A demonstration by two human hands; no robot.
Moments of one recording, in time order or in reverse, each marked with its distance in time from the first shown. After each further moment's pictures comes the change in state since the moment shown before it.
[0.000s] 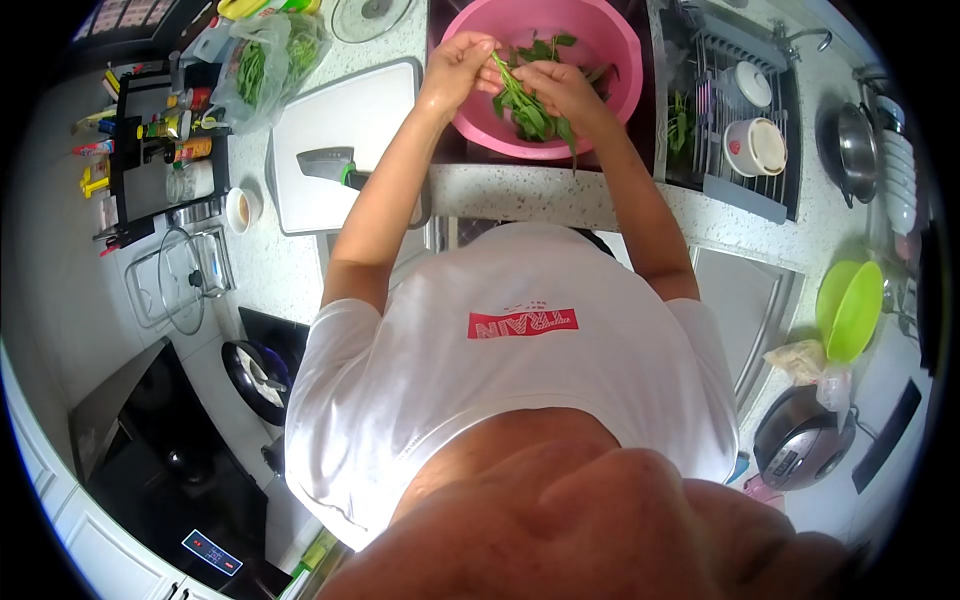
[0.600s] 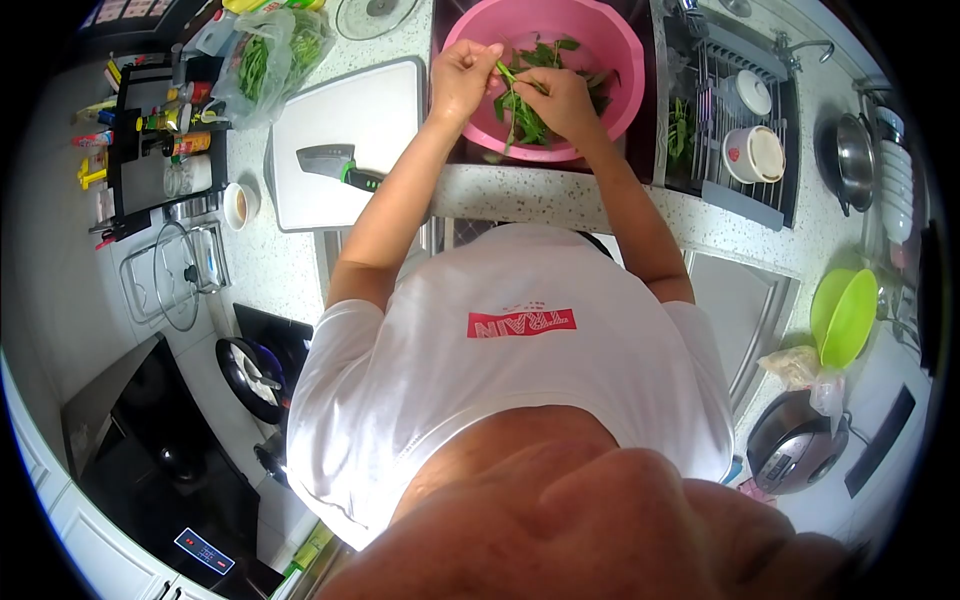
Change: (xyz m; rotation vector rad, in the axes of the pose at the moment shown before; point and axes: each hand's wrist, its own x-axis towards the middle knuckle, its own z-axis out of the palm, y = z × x) left_hand -0.006 -0.010 0.009 0.066 0.220 0.116; right_hand 0.006 0.014 0.019 -0.545 0.317 -0.493
